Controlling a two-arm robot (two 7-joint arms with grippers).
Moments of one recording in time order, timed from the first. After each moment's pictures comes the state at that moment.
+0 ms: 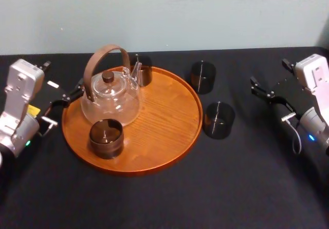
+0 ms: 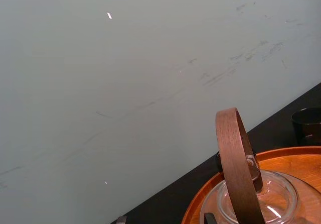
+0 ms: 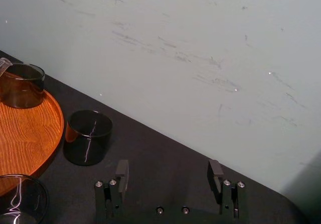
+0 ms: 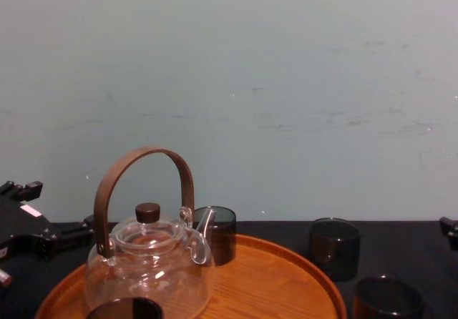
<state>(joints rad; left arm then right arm) -0.20 0.60 0.45 -1.41 -0.25 -0.12 0.03 0.20 0.60 -0.45 -1.41 0.25 -0.12 -0.03</state>
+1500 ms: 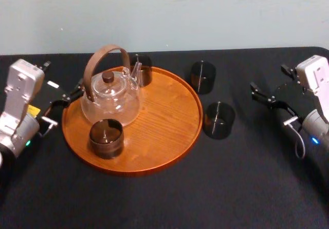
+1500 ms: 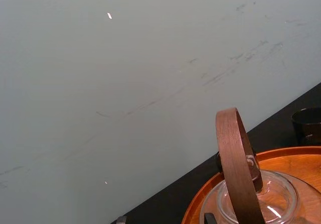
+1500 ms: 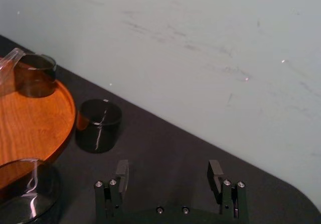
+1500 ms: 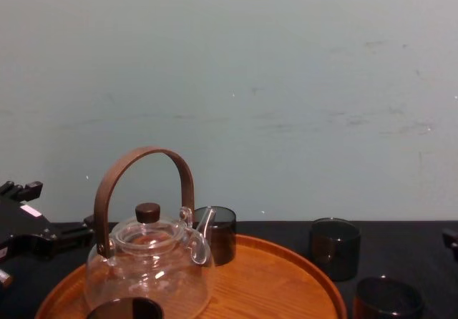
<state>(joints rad) -0.20 0.60 0.45 -1.41 -0.25 -0.12 0.03 0.17 0.62 -0.42 -1.44 0.27 -0.06 0.03</state>
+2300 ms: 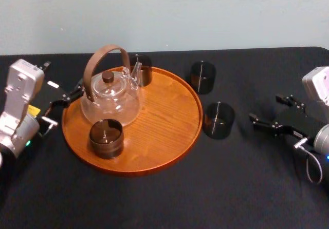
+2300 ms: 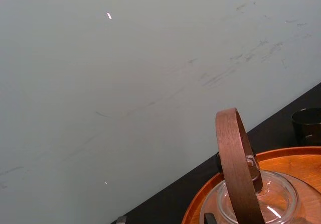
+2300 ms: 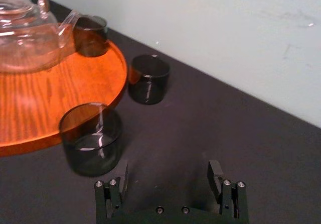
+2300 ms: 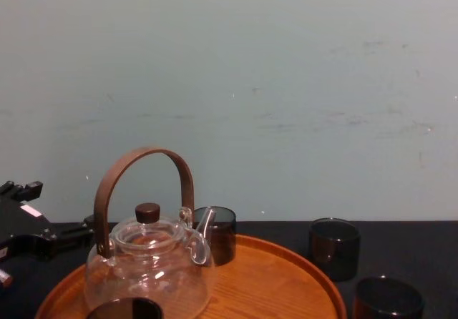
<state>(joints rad) -0.20 0.60 0.45 -1.41 -0.25 -0.12 0.03 0.06 0.70 -0.34 -1.58 0.39 0.15 0.23</state>
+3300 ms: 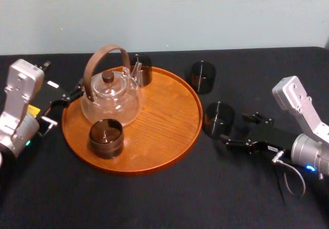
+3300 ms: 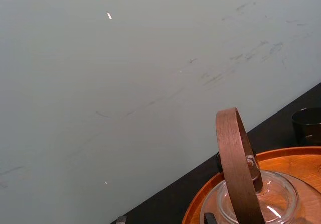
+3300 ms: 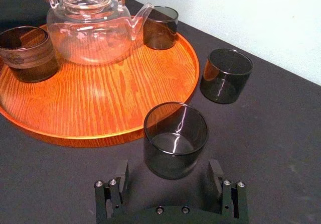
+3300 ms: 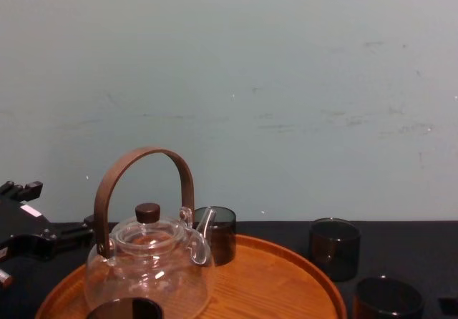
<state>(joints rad) -0.20 0.60 0.45 -1.41 -0.25 -0.12 0.03 0.09 0.64 -0.38 -1.59 0.36 0.24 0.43</state>
